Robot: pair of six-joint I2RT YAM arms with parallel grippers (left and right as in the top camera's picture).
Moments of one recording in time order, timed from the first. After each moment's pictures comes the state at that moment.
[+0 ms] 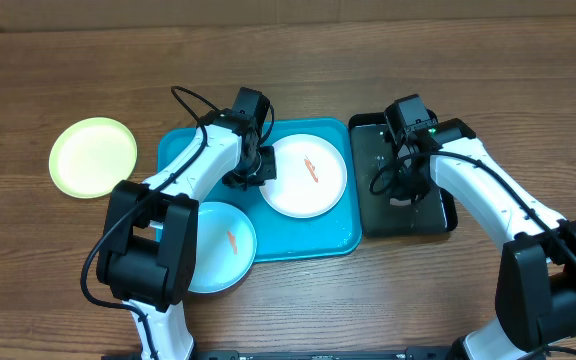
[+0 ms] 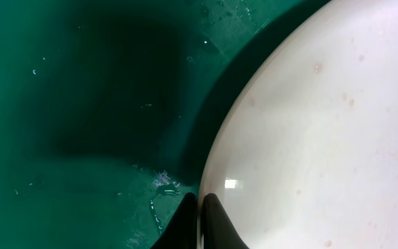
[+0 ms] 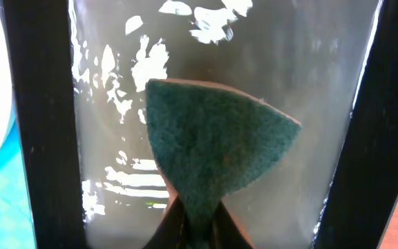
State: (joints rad) left arm -0.32 1.98 1.35 -0.81 0.08 -0.41; right arm 0.30 1.75 1.22 -0.91 0.06 0.15
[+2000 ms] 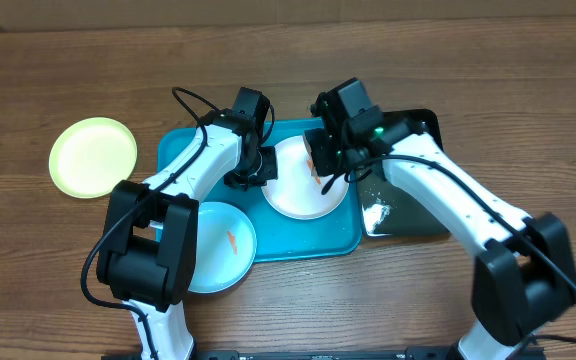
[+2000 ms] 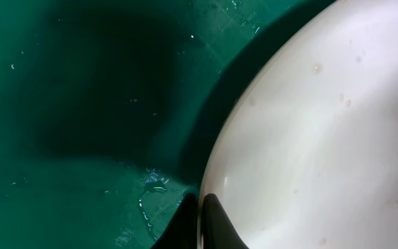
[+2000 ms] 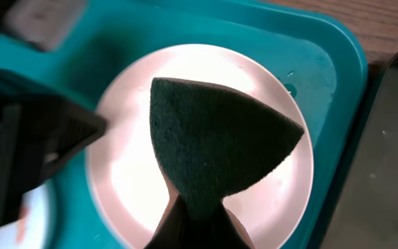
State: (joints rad) left arm -0.32 1.98 1.35 -0.81 0.11 -0.41; right arm 0.53 1.84 1.41 -0.70 -0.15 0.23
